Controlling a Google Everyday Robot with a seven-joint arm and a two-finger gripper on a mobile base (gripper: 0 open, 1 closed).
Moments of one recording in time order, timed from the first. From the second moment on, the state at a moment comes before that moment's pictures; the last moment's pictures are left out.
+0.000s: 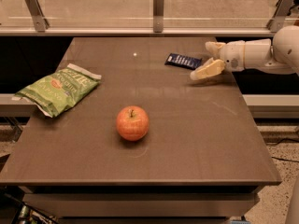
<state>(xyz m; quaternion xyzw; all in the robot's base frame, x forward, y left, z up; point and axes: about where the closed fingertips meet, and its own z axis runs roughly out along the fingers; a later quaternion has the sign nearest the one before) 0.715 -0.181 0.834 -0.44 0.70 0.29 0.49</state>
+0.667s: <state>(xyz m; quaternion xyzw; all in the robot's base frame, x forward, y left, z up) 0.735 -0.143 0.823 -0.46 0.69 0.31 0.47</state>
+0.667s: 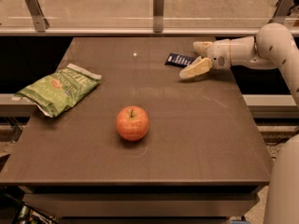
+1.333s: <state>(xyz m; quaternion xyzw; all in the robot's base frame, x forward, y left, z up) 0.743 -0.130 0.820 -0.46 0.69 0.31 0.46</state>
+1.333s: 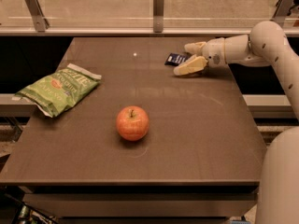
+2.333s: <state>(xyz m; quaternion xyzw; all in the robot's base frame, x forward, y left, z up) 0.744 -0.120 0.816 -0.47 0.69 0.32 0.46</state>
